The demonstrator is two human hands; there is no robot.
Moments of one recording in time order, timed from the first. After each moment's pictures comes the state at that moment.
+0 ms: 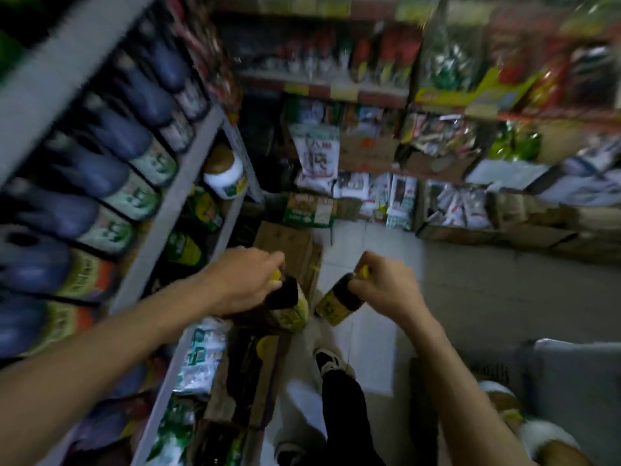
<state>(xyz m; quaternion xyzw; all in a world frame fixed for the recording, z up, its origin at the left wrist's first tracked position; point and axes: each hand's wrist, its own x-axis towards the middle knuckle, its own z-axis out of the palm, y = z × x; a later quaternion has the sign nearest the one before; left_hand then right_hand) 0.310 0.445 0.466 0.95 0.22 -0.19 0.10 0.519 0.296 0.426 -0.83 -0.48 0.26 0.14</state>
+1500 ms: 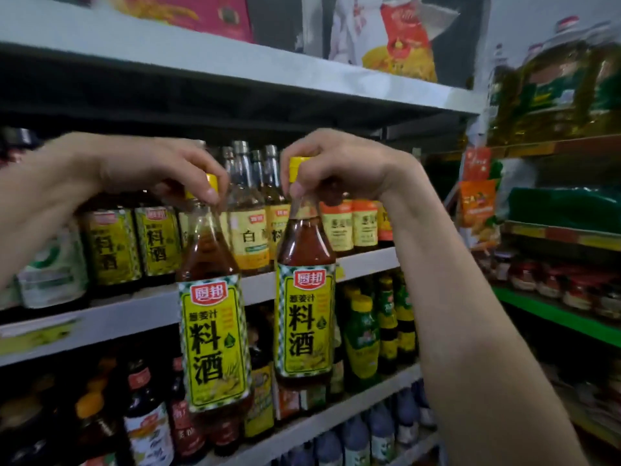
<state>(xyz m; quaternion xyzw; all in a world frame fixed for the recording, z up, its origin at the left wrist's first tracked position) 0.040 0.335 1.136 0.80 0.56 0.18 0.16 0.283 0.440 1.120 -0.06 -0.93 0.30 0.23</state>
